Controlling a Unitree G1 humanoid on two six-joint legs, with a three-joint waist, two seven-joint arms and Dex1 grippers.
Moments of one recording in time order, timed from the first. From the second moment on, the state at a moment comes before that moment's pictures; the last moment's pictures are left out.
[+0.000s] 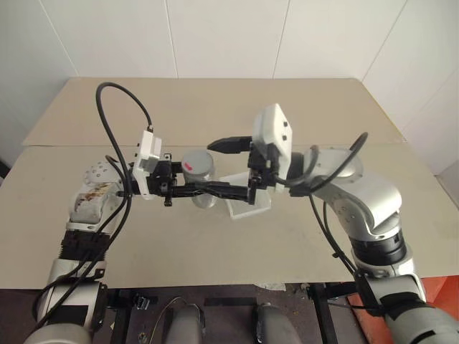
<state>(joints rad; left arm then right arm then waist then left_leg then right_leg) -0.64 0.58 0.02 0.15 -0.53 0.26 -1.41 -0.83 -0.40 0.21 -0.37 0.52 0.75 0.77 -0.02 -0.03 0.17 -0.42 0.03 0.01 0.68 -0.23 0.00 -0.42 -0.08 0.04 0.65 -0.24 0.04</state>
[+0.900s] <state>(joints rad) -0.65 0.57 0.02 0.15 -0.53 0.26 -1.42 -0.89 -0.34 0.26 -0.29 0.49 0.78 0.75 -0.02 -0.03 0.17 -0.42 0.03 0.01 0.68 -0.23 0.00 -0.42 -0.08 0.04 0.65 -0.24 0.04</state>
